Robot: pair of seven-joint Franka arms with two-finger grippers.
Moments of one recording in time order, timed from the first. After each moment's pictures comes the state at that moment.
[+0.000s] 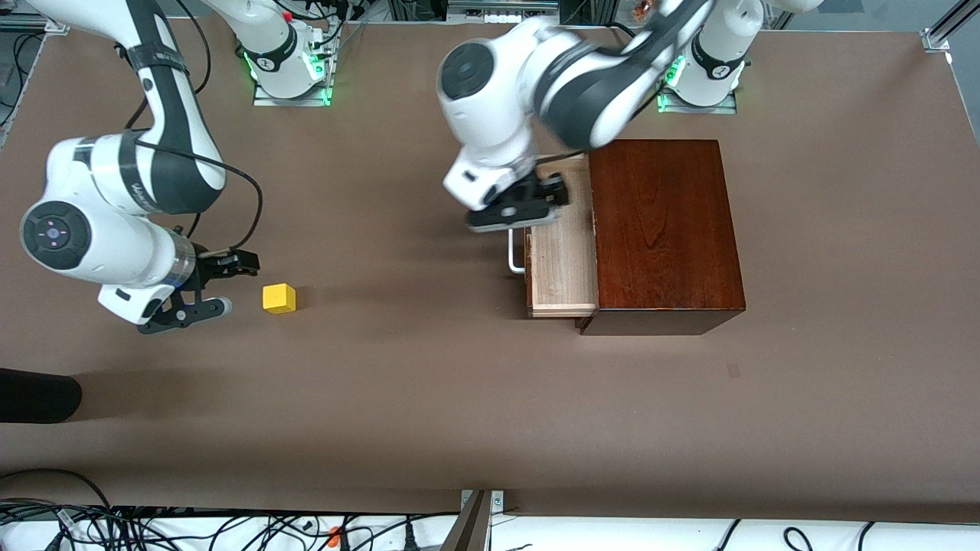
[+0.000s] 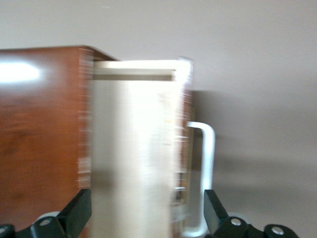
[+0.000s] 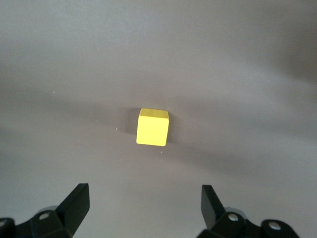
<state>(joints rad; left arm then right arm) -0.58 0.52 -0.24 -1.23 0.31 1.55 -0.93 0.13 0.39 -0.01 -1.65 -0.02 1.87 -0.15</state>
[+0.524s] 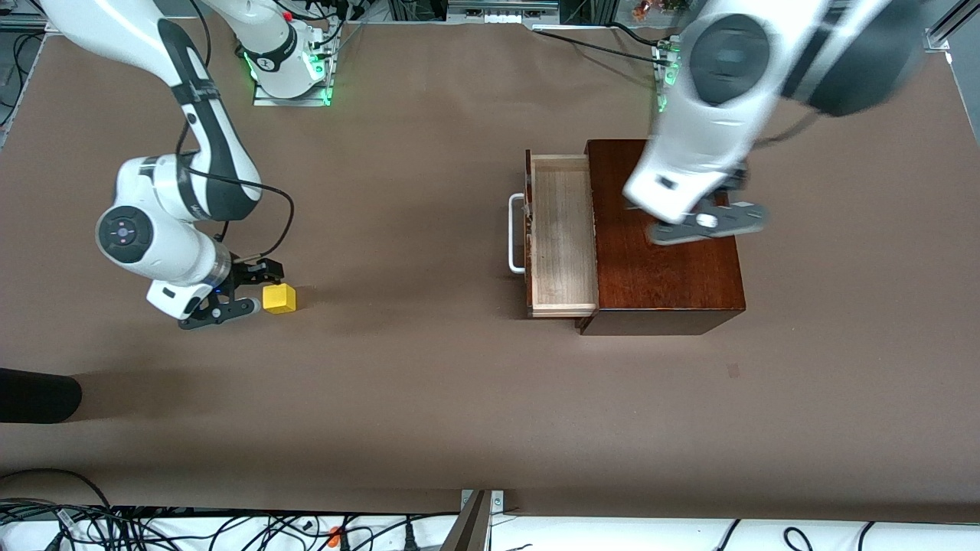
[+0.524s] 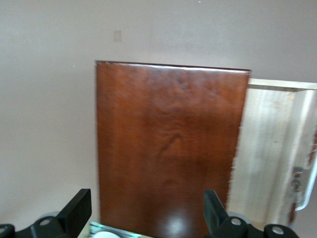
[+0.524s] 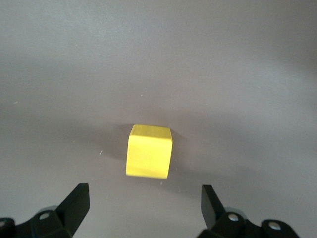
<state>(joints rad) -0.24 0.34 -0.24 -1.23 0.18 1.33 -0.53 0.13 0.41 -0.01 -1.90 -0.02 2.23 -0.15</state>
